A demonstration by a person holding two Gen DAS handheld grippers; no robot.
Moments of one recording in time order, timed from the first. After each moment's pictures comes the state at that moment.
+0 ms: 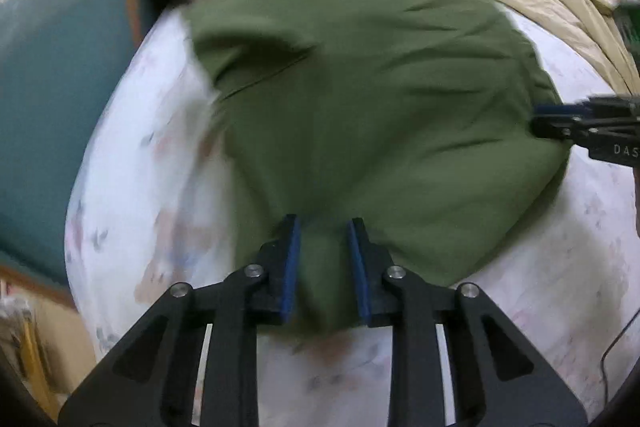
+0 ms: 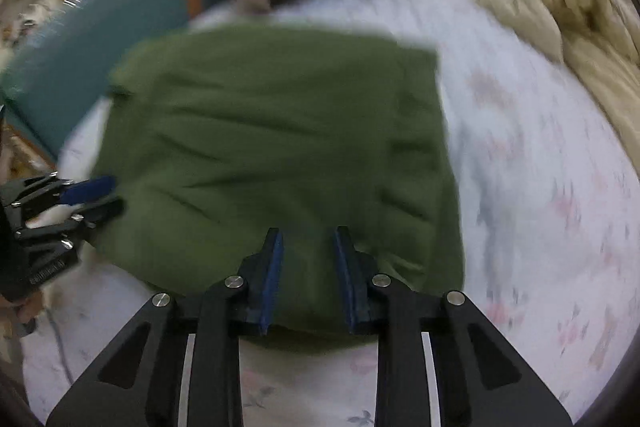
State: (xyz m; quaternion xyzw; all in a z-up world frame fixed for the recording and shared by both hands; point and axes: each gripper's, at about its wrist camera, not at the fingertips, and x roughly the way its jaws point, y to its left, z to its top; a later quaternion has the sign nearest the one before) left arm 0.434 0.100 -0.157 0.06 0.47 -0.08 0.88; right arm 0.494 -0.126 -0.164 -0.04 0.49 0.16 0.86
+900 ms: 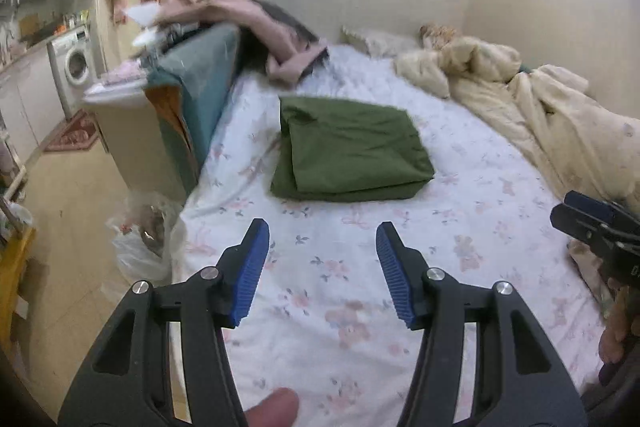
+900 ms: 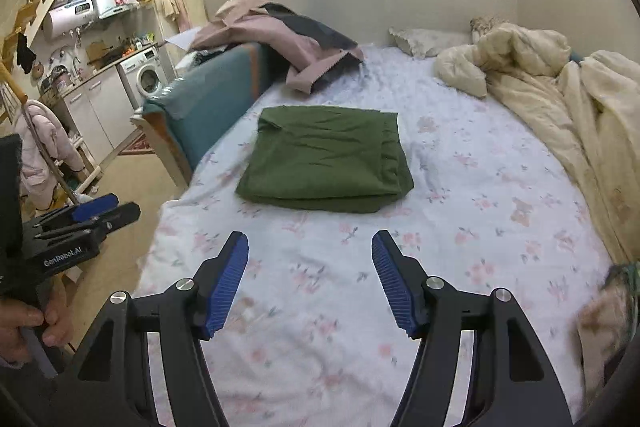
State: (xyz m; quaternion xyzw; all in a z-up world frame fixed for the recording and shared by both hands) left arm 0.136 0.080 0.037 -0.04 0.33 -0.01 0.94; right arm 0.154 -0.145 0.027 0.01 0.32 0.17 0.93
